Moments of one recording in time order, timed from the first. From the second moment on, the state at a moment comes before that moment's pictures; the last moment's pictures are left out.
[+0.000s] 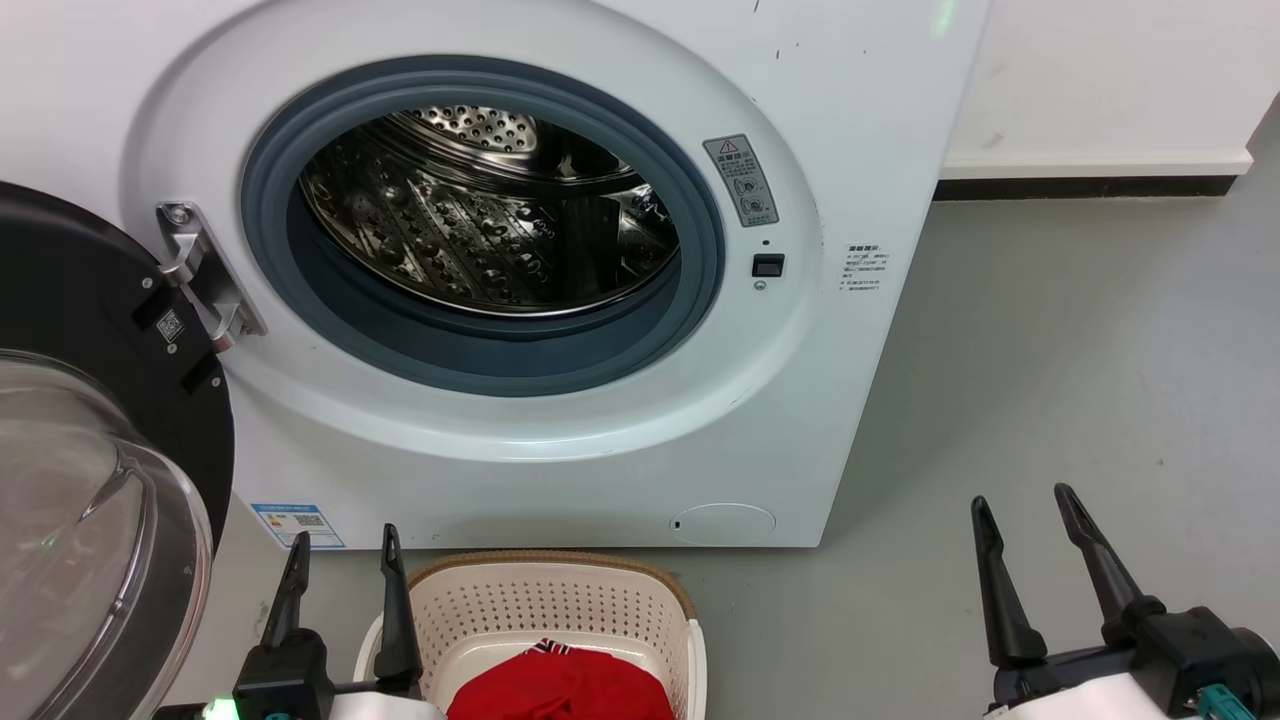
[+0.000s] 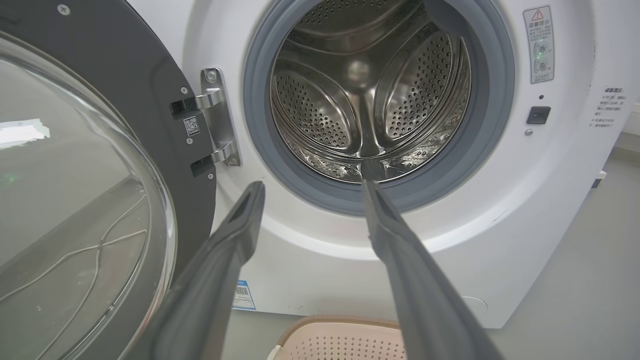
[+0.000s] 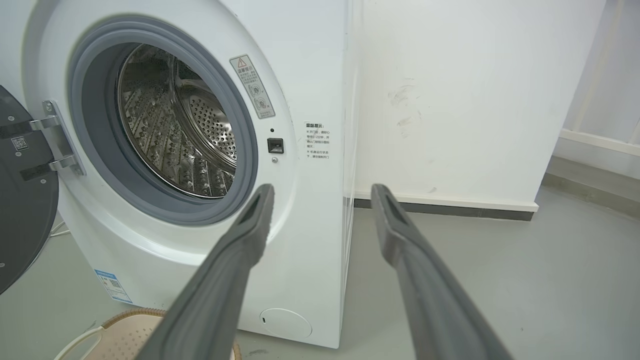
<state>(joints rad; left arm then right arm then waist) 0.11 0.06 -0.02 0.03 -0.04 0.11 -0.26 0.11 -0.05 0.02 -0.02 0.05 0.13 -0.26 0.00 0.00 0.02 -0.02</state>
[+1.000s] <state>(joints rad) 0.10 0.06 -0.01 0.12 -0.38 0.06 -0.19 0.09 -0.06 0.03 0.08 0.40 0.13 -0.20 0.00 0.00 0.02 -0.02</state>
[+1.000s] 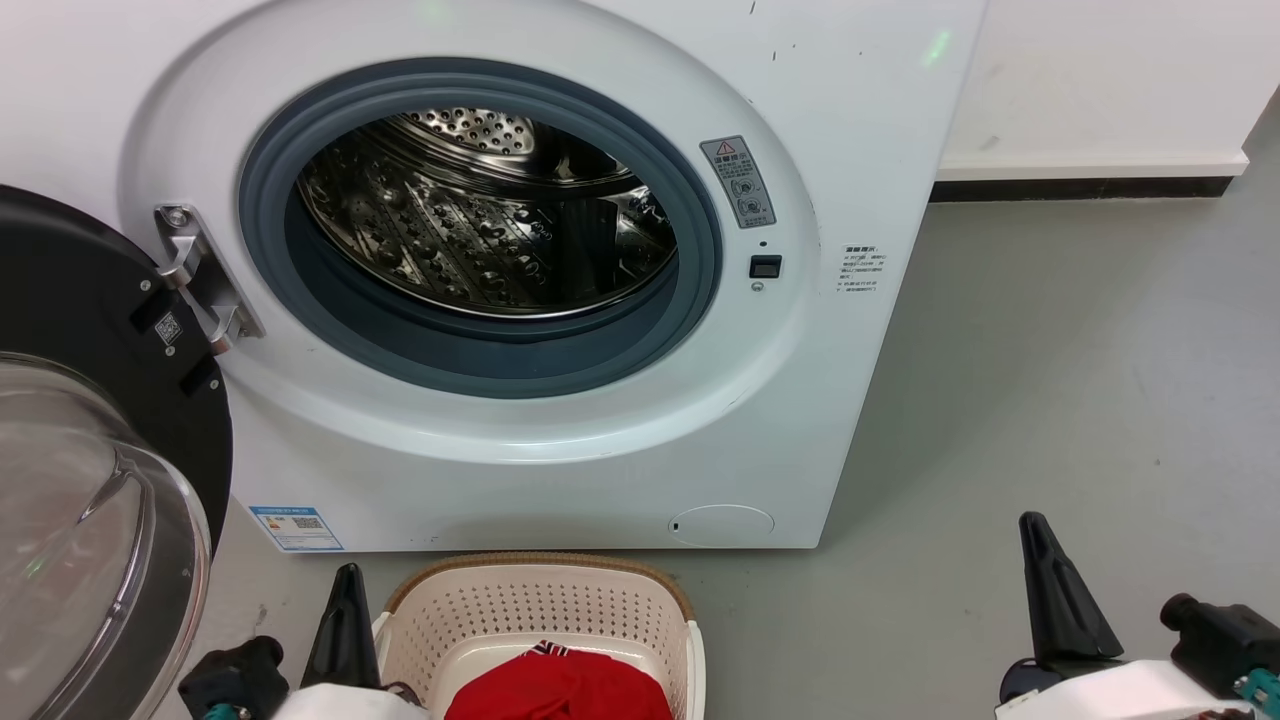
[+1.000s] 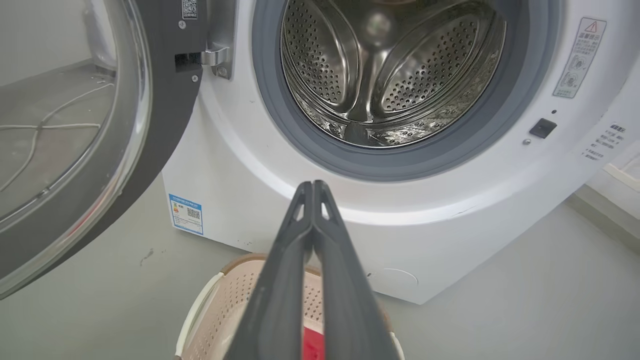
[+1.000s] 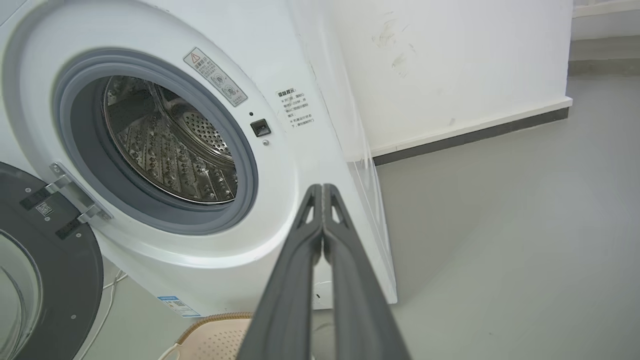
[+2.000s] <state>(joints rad) 0.03 0.06 0.02 0.17 -0.86 -0.01 -0.09 0.02 -0.08 0.01 0.14 0.88 0.13 -0.11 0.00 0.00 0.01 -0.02</state>
